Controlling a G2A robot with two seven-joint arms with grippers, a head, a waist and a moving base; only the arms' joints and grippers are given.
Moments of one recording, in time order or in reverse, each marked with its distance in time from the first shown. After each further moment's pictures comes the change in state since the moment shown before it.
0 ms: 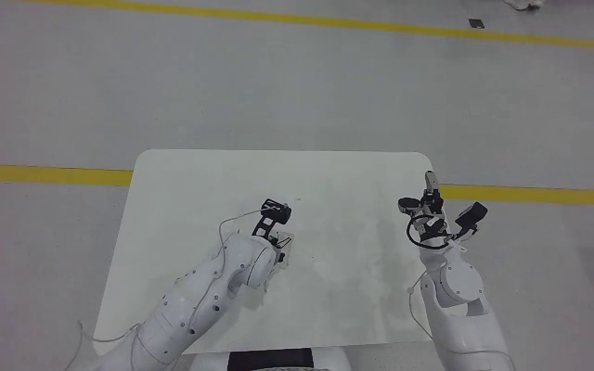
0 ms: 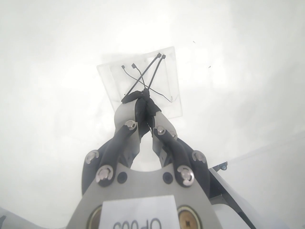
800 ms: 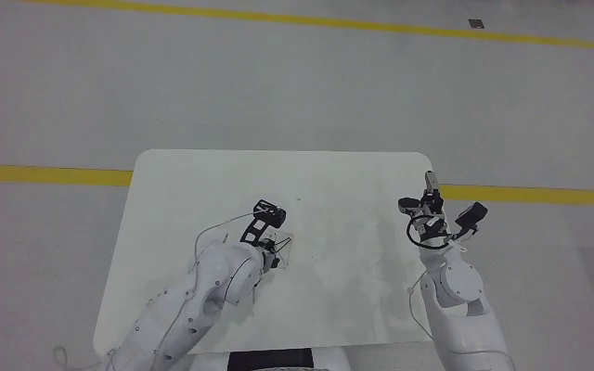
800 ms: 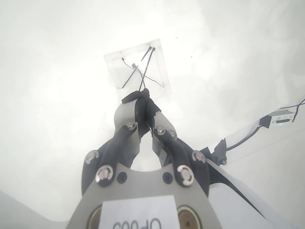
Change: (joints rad) left arm 0.139 0.048 -0.108 -0.251 0.015 -0.105 -0.052; right arm 0.000 0.000 0.000 0.000 0.000 0.000 0.000
